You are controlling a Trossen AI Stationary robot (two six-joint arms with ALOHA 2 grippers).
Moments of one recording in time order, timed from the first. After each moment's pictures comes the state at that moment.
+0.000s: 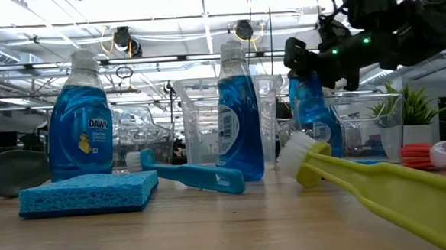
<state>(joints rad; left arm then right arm) -0.17 0.83 1.06 -0.67 -0.26 -0.22 -0.09 1.50 0.37 1.21 1.02 0.20</state>
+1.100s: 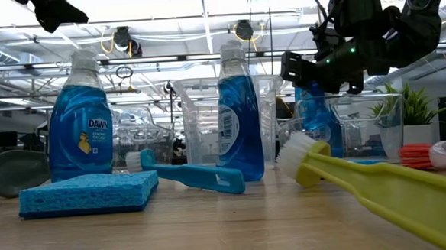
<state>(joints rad) -0.17 0.54 0.79 -0.68 -0.26 -0.30 -0.14 1.53 0.40 1.12 1.15 0.23</state>
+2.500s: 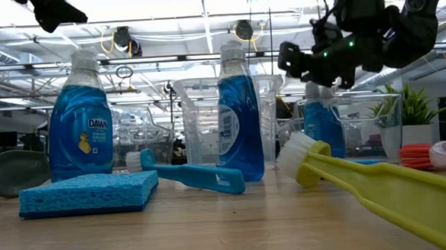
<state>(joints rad) -0.17 0.54 0.79 -0.68 -0.26 -0.30 -0.18 1.52 0.40 1.27 1.02 0.13</state>
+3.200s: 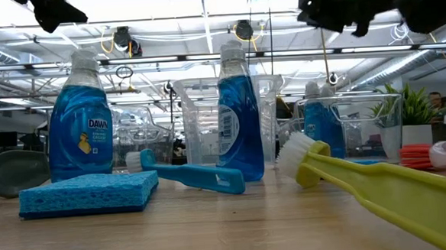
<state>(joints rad) -0.17 0.54 0.79 -0.68 -0.26 -0.30 0.05 1.18 0.40 1.32 1.04 -0.33</state>
